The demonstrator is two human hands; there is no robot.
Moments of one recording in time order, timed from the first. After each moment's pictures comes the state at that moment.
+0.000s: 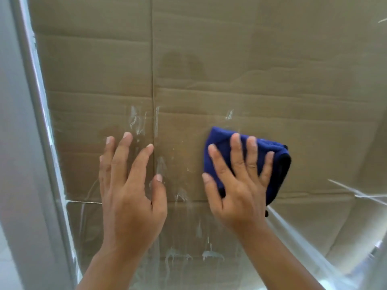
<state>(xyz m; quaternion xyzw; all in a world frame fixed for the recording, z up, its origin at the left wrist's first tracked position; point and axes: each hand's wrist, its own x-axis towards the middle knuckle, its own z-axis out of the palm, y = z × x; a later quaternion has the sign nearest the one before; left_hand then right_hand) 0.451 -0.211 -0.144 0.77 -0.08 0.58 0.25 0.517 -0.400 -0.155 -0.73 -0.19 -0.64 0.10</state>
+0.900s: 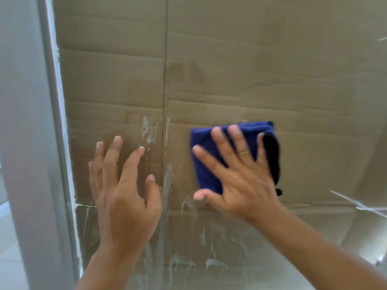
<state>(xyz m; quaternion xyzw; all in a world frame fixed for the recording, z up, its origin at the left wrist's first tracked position) 0.450 -0.195 -0.135 0.75 -0.02 0.61 0.26 0.516 -0.409 -0.104 -0.75 -0.28 -0.59 -0.08</state>
